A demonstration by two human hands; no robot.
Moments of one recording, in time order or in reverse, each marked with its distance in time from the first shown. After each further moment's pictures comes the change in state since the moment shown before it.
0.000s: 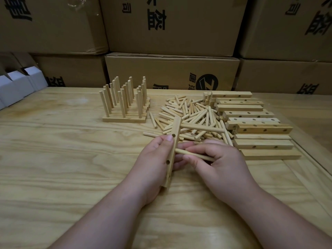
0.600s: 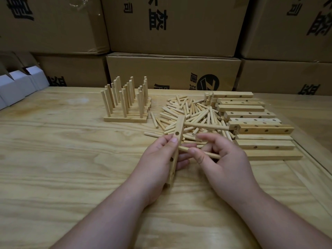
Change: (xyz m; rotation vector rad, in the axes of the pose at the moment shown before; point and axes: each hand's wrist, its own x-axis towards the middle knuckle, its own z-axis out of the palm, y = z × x) left_hand 0.006 -0.006 -0.003 -0.028 0.011 -0.012; right_hand -0.001 -0.001 0.004 0.102 0.109 0.148
